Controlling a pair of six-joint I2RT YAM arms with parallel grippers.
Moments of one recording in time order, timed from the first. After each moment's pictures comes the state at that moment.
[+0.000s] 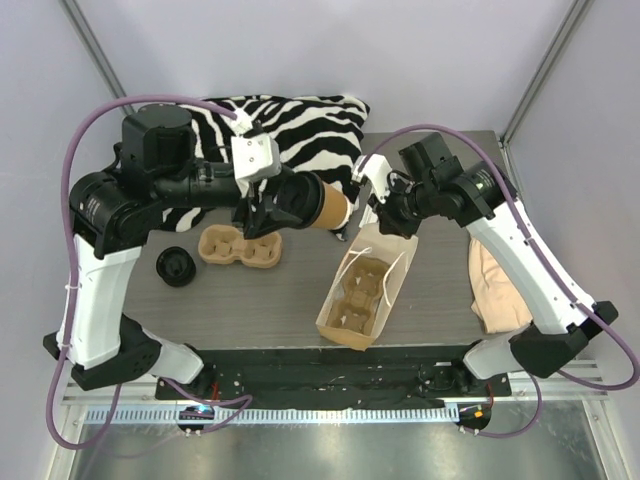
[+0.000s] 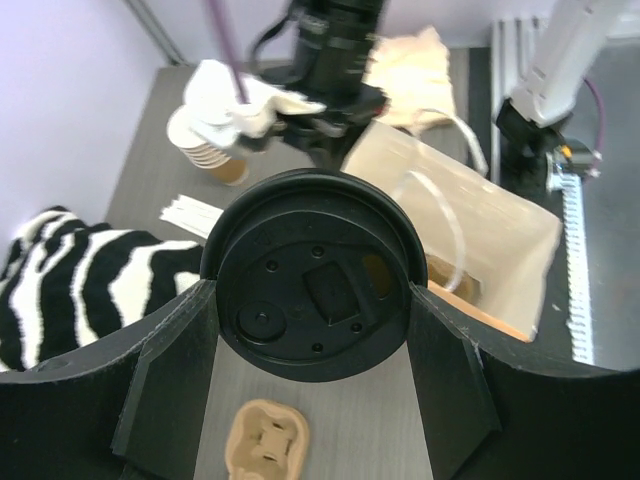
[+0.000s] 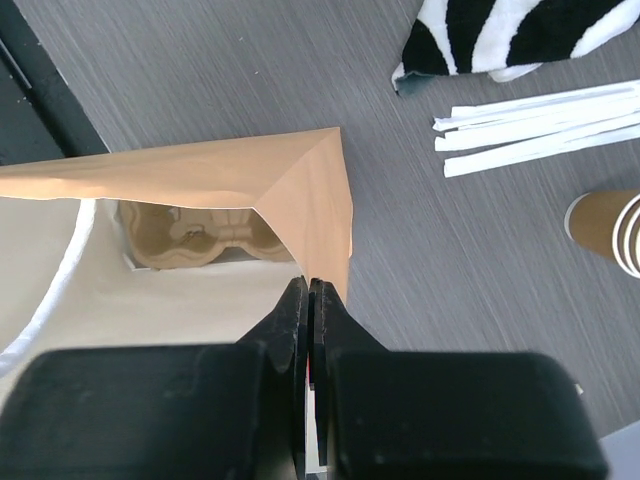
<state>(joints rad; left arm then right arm) -0.65 1.43 2.32 -1.24 0.64 0.48 0.61 1.41 1.78 -1.27 -0.24 -0.43</state>
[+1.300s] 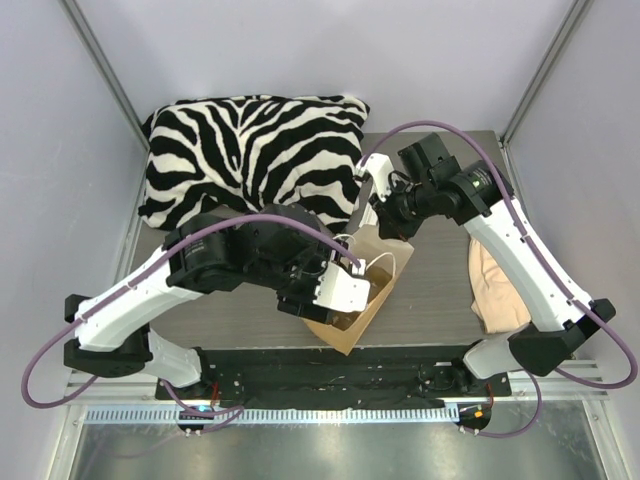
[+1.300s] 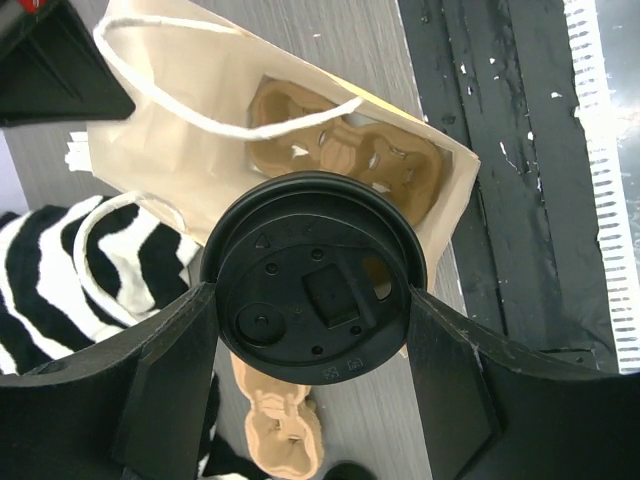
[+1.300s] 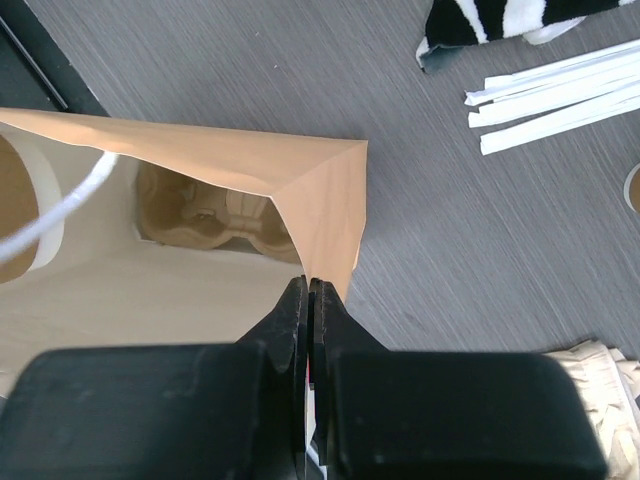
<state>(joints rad) -1.26 1.42 1.97 -1.36 0.08 0.65 0.59 1.43 1.76 -1.28 -0.25 -0.31</state>
